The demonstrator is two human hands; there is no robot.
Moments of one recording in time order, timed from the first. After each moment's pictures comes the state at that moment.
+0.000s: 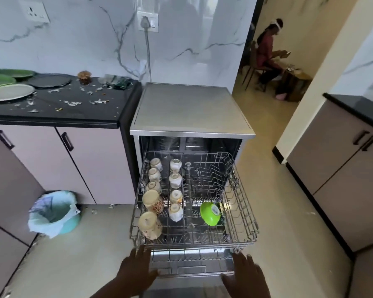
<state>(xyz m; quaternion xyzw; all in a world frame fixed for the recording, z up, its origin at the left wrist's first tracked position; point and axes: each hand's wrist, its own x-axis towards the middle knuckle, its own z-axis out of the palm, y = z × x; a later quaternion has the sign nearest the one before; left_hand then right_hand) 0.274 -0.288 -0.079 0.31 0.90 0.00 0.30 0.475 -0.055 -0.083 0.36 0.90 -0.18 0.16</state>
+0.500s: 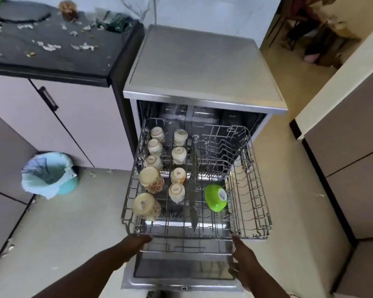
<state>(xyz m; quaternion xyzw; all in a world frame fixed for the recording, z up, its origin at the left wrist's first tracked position) 0.212 -0.254 -0.115 -0.03 0.76 0.36 0.55 0.404 -0.006 -0.115 0.64 0.42 -0.64 0.08</state>
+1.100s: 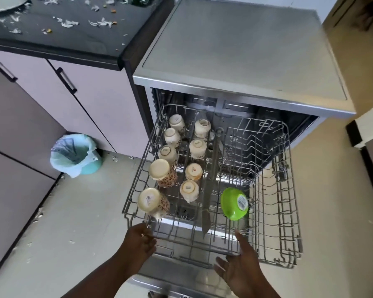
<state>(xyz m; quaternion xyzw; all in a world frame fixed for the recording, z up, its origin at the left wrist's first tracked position) 0.202 -0.198 -0.147 -0.38 0.46 0.69 0.40 0.333 0.039 -0.170 0.55 0.25 -0.78 0.15</state>
